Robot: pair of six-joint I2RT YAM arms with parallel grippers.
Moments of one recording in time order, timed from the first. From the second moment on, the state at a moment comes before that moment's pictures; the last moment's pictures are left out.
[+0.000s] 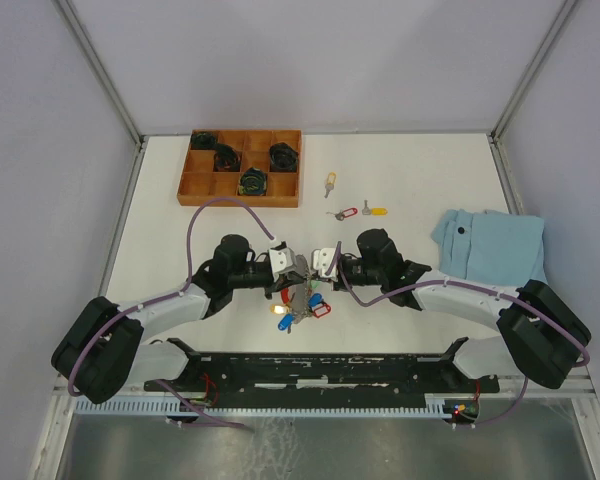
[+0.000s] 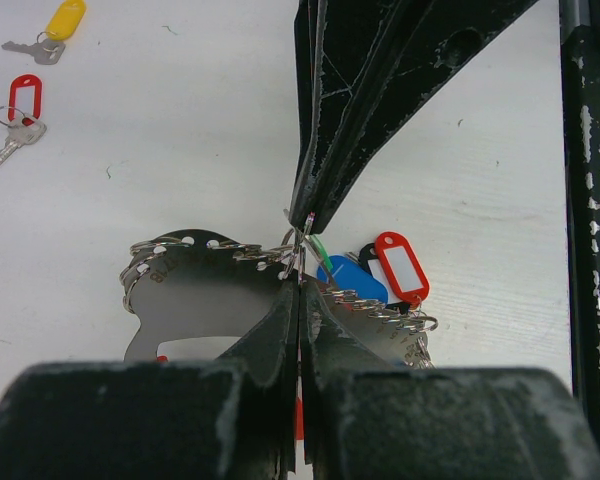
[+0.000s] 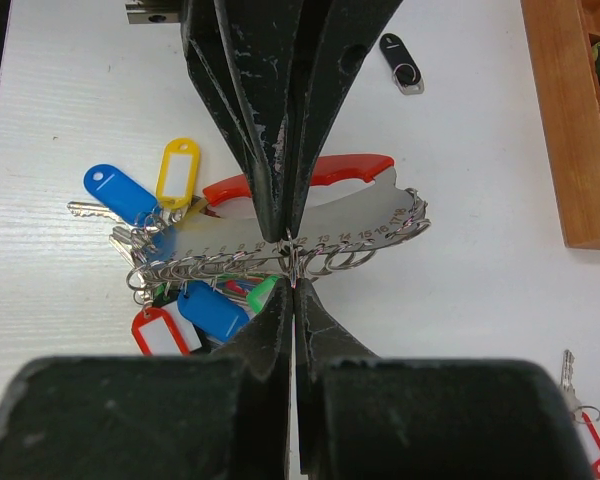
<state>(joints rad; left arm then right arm) -0.60 1.24 0.41 0.40 0.72 0.38 0.79 1.34 0.60 0.25 -0.54 -0.59</state>
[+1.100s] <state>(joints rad) -0.60 1.24 0.41 0.41 0.74 0.38 0.78 1.36 0.60 0.27 -0.57 -0.58</state>
